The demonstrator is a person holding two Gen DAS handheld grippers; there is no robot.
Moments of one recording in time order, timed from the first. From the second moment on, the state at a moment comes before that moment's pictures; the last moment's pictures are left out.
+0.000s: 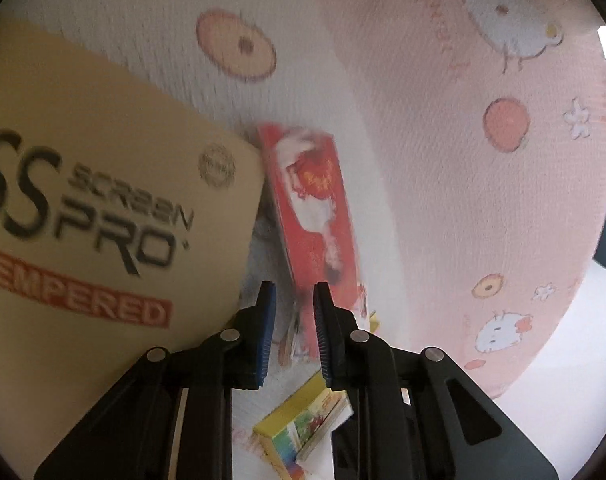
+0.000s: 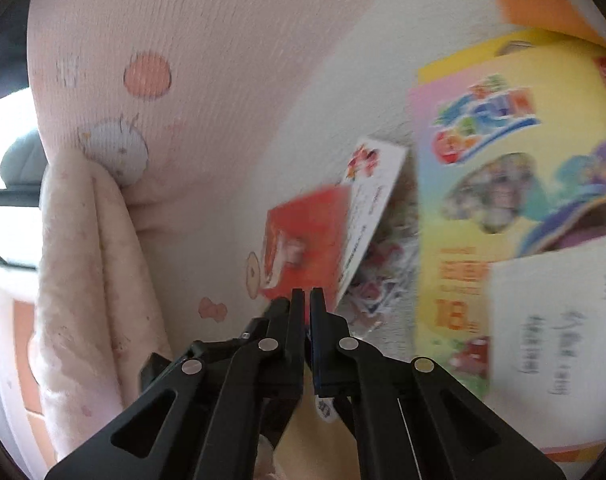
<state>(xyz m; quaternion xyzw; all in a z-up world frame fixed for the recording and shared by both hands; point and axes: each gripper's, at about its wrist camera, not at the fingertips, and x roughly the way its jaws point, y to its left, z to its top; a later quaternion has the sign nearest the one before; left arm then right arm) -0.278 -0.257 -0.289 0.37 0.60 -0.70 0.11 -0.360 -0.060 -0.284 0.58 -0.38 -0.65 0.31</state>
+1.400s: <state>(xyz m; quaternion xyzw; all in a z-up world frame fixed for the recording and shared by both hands) -0.326 -0.251 -0.291 0.35 0.64 -0.68 0.07 -0.403 -0.080 -0.294 0.61 -0.41 -0.61 0.30</state>
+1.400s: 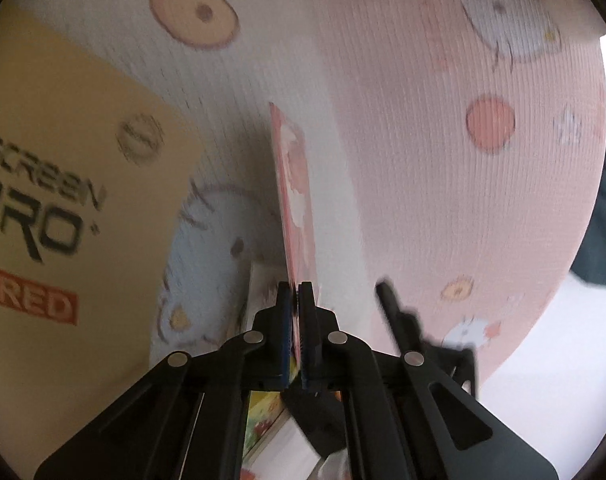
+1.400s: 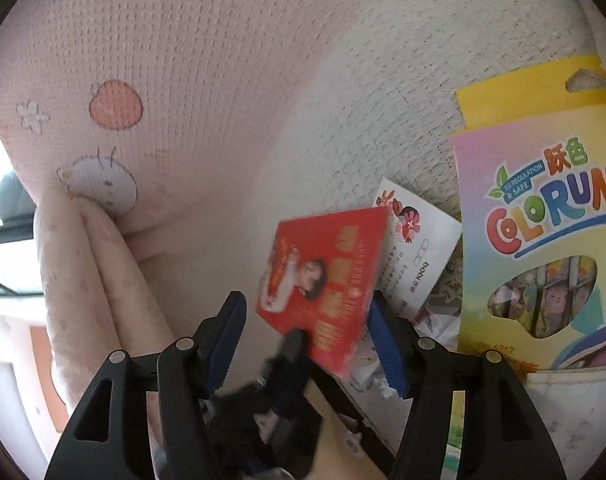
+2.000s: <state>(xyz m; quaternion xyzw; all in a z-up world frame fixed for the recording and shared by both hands) -0.295 -0.241 -0.262 0.38 0.56 -0.74 0.05 -0.370 -0.024 -0.244 0.56 -0.39 -0.66 0.31</state>
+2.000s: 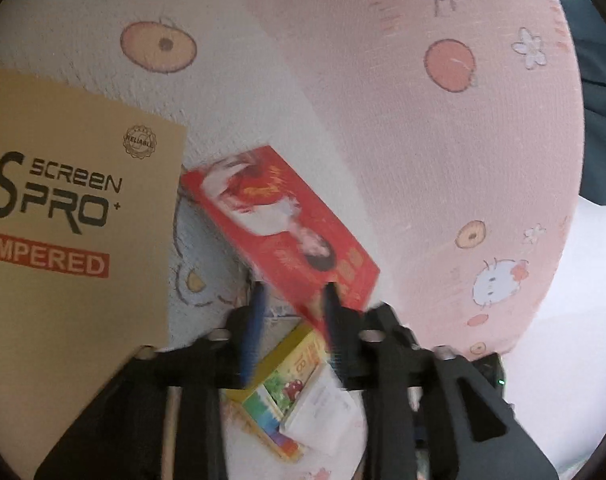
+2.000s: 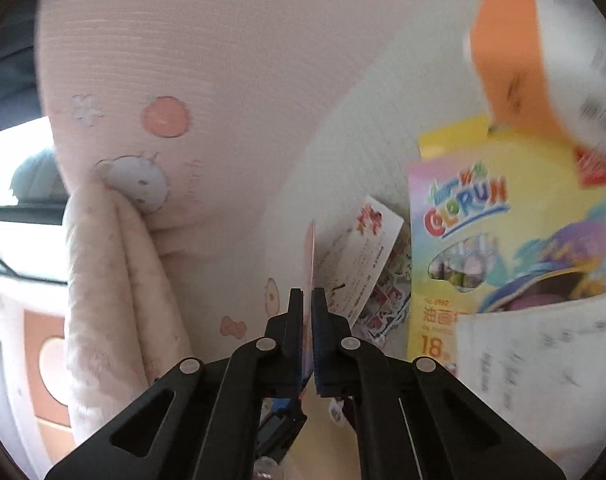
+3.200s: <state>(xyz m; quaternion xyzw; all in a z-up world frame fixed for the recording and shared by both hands) -0.391 -0.279 -0.264 0.54 0.26 -0.80 0.03 -0.395 -0.074 -0.262 0.64 -0.27 -0.69 0.23</state>
